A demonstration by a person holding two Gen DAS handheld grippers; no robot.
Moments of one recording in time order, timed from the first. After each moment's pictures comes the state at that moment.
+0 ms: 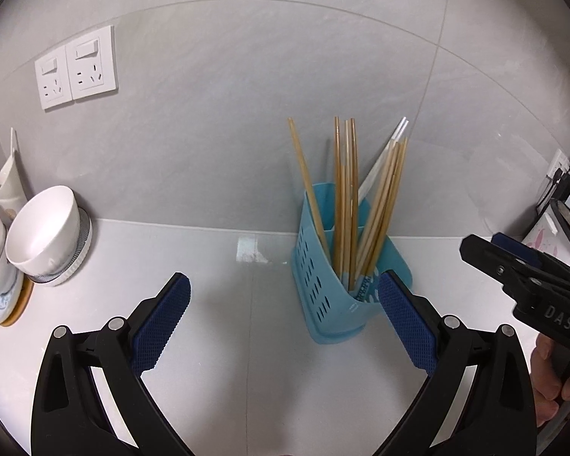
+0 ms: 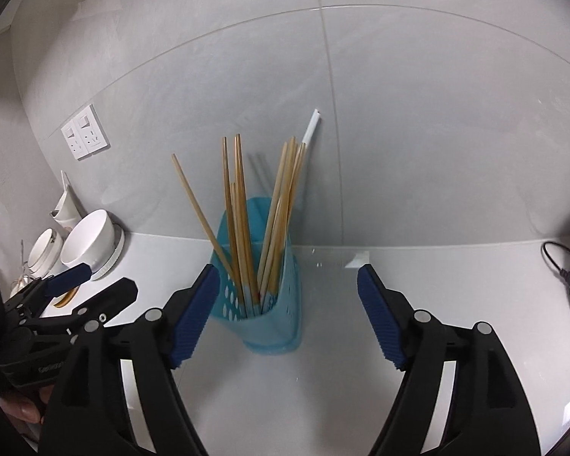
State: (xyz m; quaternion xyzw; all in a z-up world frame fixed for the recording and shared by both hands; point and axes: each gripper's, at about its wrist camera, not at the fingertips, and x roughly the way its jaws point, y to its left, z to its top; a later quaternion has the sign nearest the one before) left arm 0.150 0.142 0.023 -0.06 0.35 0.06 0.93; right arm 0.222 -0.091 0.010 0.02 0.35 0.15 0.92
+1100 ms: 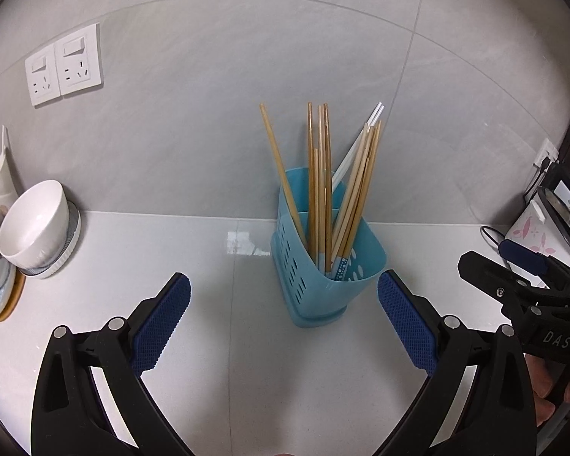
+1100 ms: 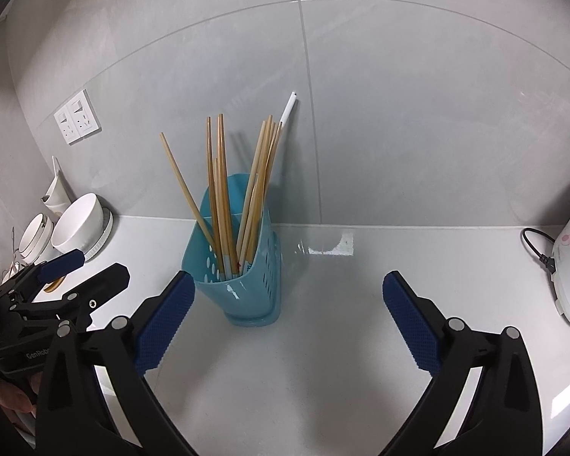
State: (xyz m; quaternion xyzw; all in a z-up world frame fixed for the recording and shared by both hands) left arm 0.143 0.125 0.022 -0.06 0.36 0.04 0.93; right arm 0.203 -0.103 0.007 0.00 0.37 0.12 0.92
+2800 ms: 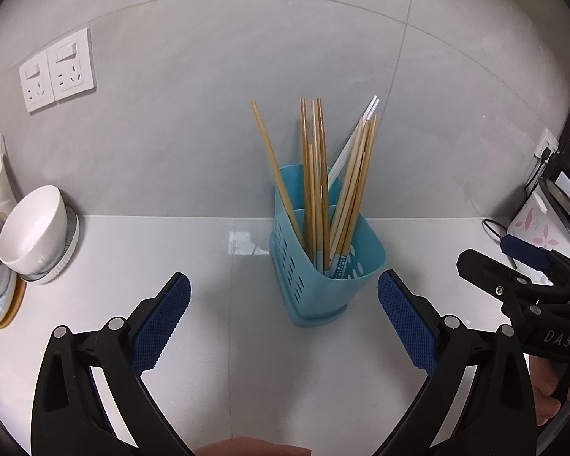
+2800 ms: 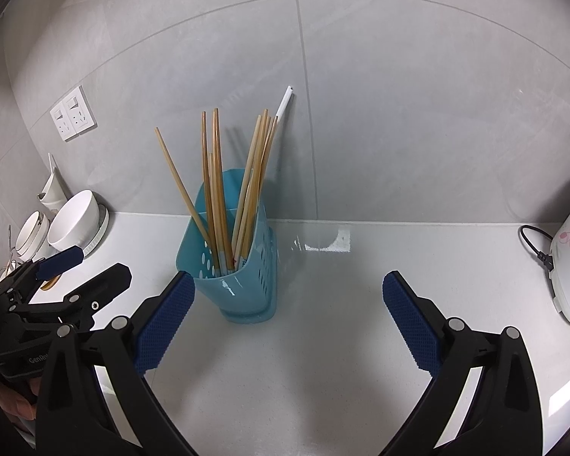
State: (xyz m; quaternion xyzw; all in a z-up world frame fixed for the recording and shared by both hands) left arm 0.144 0.118 0.019 -0.05 0.36 0.05 0.93; right arm 0.205 -0.106 0.002 0.00 0.38 0.12 0.92
